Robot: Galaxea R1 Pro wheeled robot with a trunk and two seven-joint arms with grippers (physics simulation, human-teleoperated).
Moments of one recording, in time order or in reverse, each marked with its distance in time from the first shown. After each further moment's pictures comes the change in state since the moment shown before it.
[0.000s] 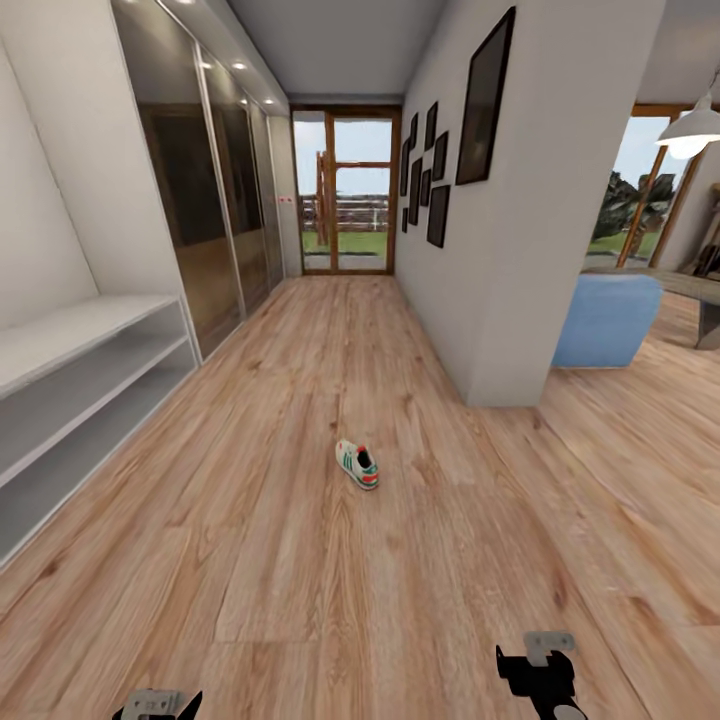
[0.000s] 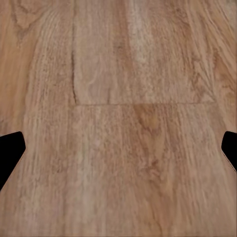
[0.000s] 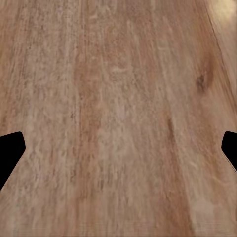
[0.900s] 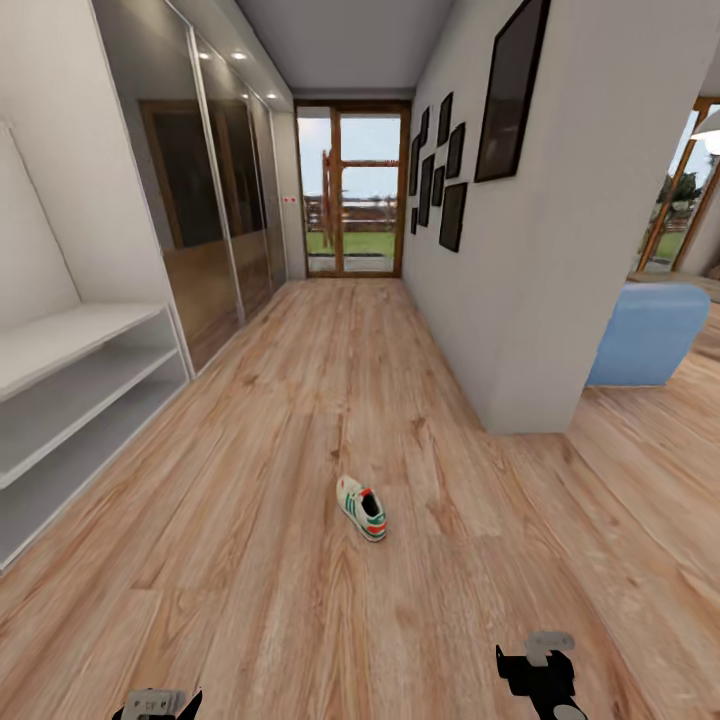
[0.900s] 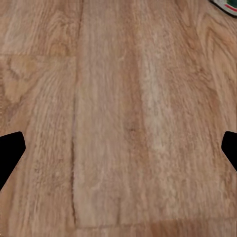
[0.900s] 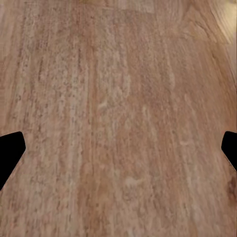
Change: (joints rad) left arm 0.000 0.000 0.000 0.000 0.000 -0.001 0.000; right arm 0.000 0.000 0.000 0.000 0.000 0.000 0.000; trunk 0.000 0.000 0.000
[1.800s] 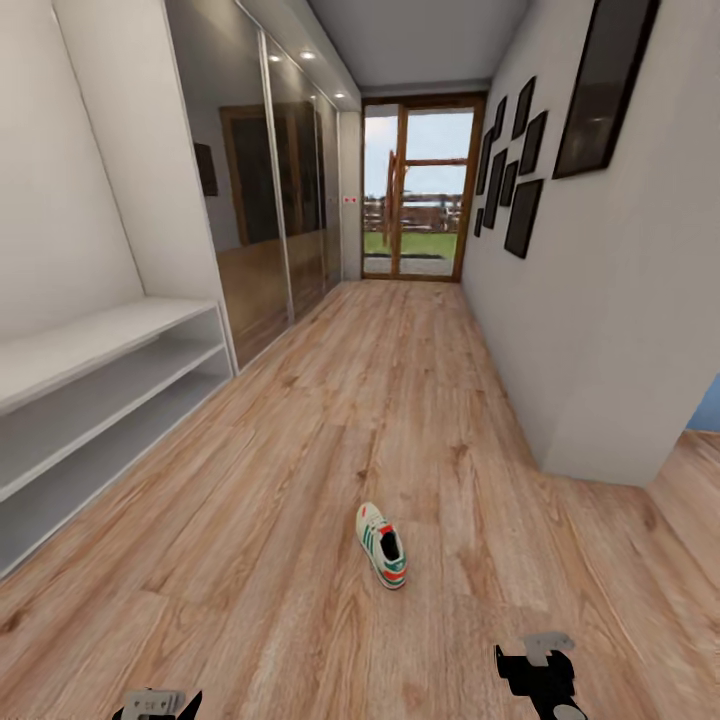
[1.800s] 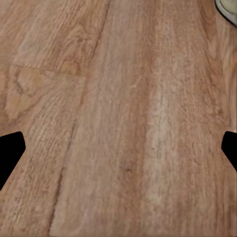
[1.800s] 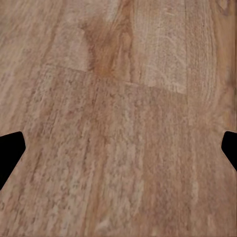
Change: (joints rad) left arm 0.000 0.000 0.000 0.001 0.000 -0.001 0.000; right arm 0.000 0.000 0.000 0.000 -0.001 0.000 -0.001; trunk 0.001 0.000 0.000
